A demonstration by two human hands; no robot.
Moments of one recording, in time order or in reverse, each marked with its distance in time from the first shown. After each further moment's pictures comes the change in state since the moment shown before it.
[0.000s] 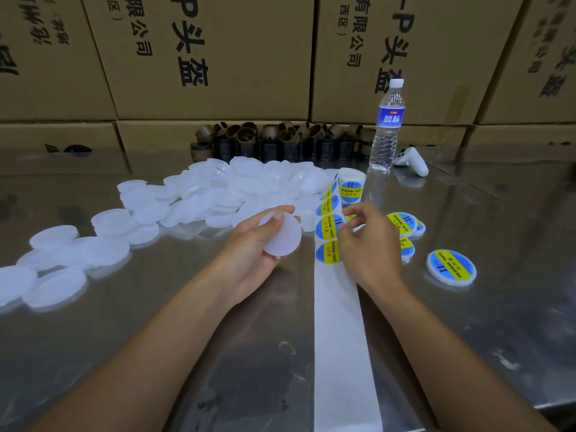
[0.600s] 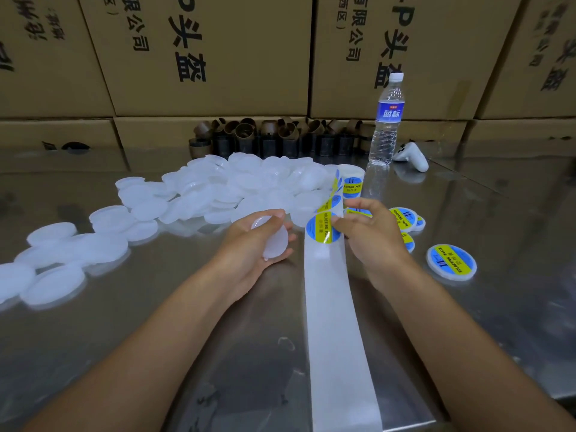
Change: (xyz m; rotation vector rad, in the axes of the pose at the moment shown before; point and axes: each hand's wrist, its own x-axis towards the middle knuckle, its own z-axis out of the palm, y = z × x) left_hand 0.001 -0.003 -0.003 0.152 0.120 -0.052; right_hand 0.006 -0.011 -0.009 0.539 -0.201 0.417
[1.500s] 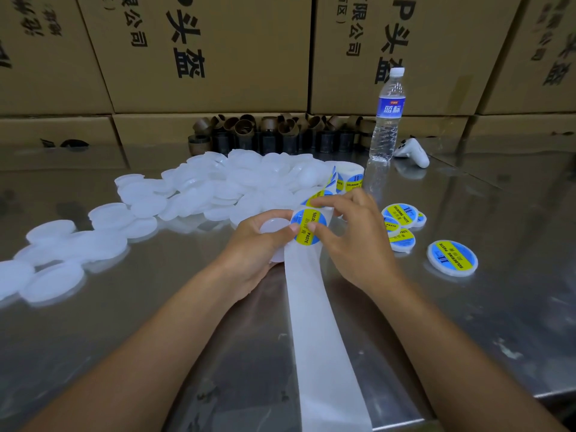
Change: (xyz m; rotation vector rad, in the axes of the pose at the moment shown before) left_hand -0.011 0.002 0.008 0.170 -0.065 0.010; right_hand -0.008 0.010 0.006 -0.656 -0.014 -0.608
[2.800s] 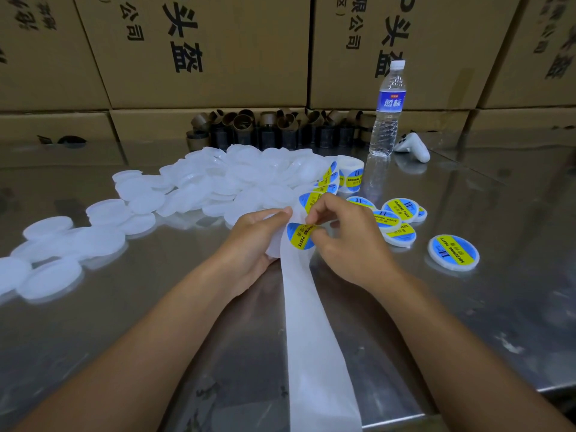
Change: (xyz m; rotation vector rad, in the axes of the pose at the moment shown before) left_hand 0.007 -0.002 -0.001 -0.080 -0.020 -0.028; right_hand -0.002 0.004 0.005 0.156 -0.135 -0.046
